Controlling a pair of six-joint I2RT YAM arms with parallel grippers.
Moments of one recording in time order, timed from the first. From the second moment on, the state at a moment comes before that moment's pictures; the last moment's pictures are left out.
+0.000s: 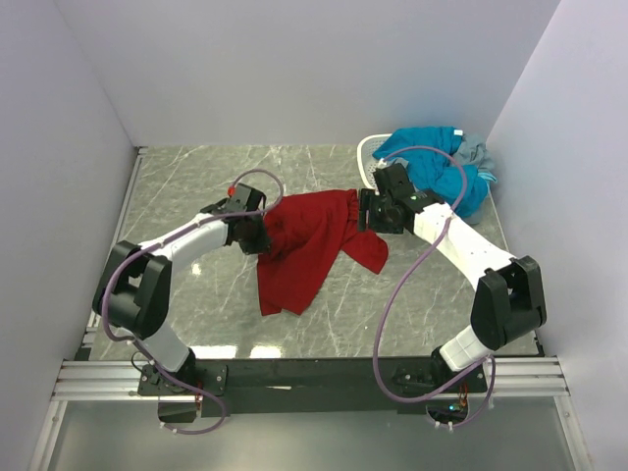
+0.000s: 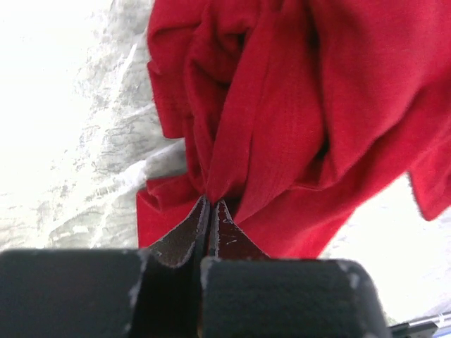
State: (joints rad) left arm -0.44 1.63 1.06 -0.46 0.01 -0.76; right arm 0.41 1.54 1.22 -0.63 0.06 0.41
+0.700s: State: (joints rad) left arm -0.22 1.42 1.36 -0.59 0.02 -0.76; right arm 0.36 1.64 1.09 -0.58 0.04 0.41
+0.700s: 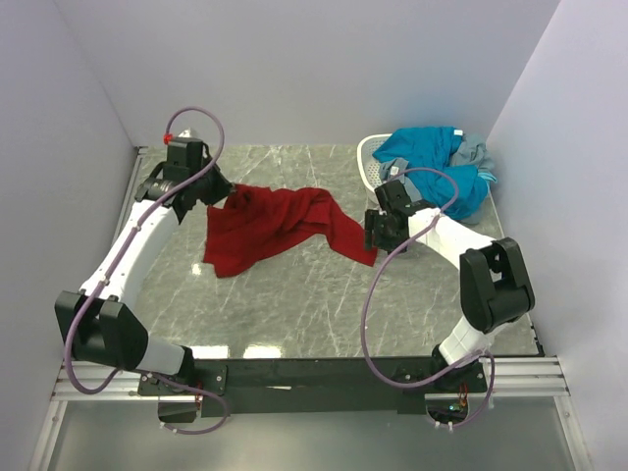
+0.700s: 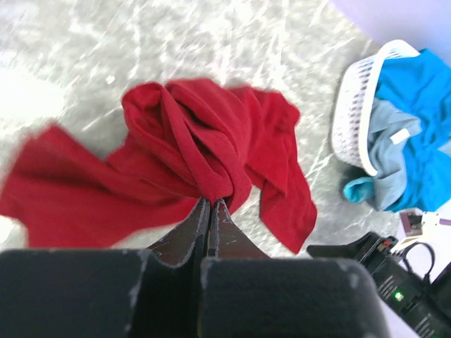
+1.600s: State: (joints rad) left arm -0.20 1.34 1.25 -0.64 0.03 -0.74; right arm 0.34 1.83 1.13 -0.48 -0.13 0.39
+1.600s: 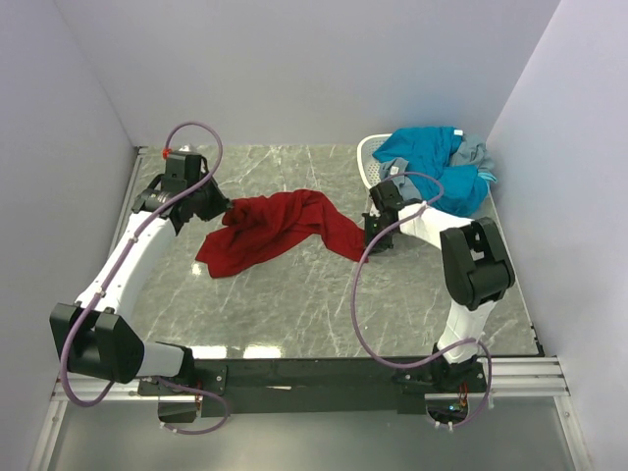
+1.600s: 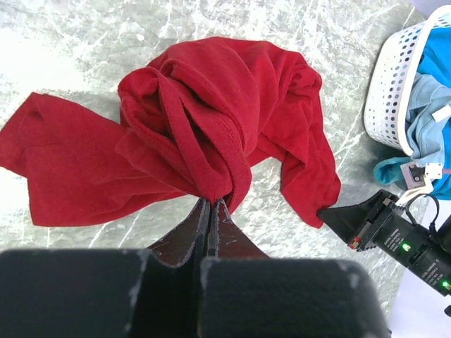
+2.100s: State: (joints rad) left arm -0.09 1.34 1.50 -0.77 -0.17 -0.59; right arm 0.31 1.55 1.44 -0.68 -0.12 0.42
